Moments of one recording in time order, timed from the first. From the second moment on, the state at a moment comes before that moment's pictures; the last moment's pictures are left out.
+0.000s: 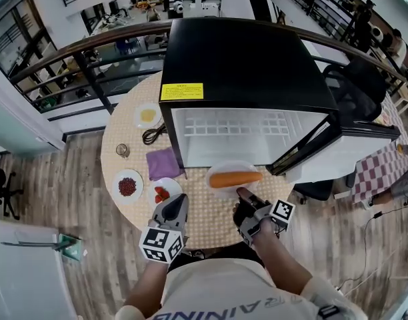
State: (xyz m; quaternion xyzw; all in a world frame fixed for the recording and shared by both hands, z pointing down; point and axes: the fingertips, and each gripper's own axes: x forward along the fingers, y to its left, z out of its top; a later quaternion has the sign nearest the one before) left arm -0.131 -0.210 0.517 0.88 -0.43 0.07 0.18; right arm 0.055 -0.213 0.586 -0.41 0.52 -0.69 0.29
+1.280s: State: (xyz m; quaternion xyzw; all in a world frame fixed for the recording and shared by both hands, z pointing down) left arm -0.125 -0.210 0.528 0.84 -0.49 0.09 0.20; right arm 0.082 -0.381 0.679 -0.48 0.46 -0.68 0.32
